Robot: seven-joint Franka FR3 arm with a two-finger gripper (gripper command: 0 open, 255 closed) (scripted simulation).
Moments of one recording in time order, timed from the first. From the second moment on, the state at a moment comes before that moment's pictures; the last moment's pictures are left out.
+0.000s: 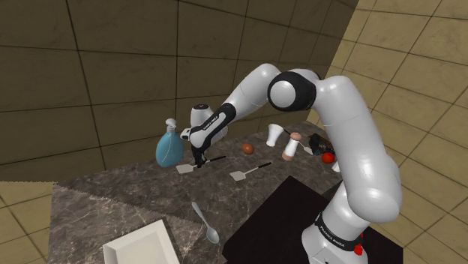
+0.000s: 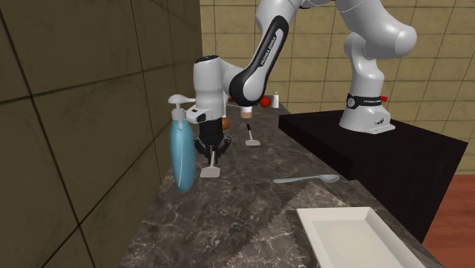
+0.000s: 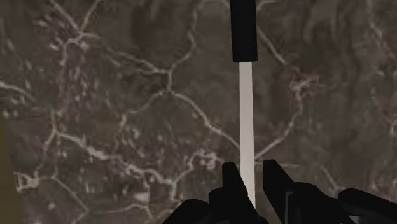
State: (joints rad) arm 0.07 0.80 -0.01 -1.77 -0.08 2.56 -1.20
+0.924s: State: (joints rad) arm 0.07 0.74 0.00 -1.81 -0.08 2.51 -1.20
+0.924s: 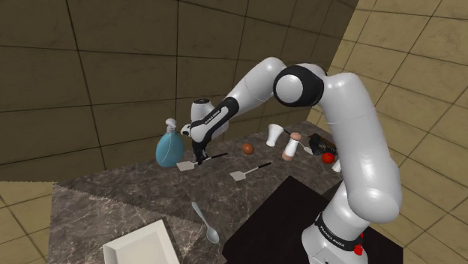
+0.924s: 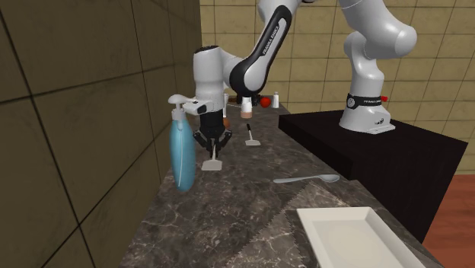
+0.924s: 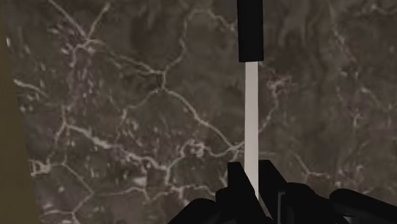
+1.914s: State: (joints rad) arm 0.06 0.58 0.00 -1.85 -0.07 2.39 -1.21
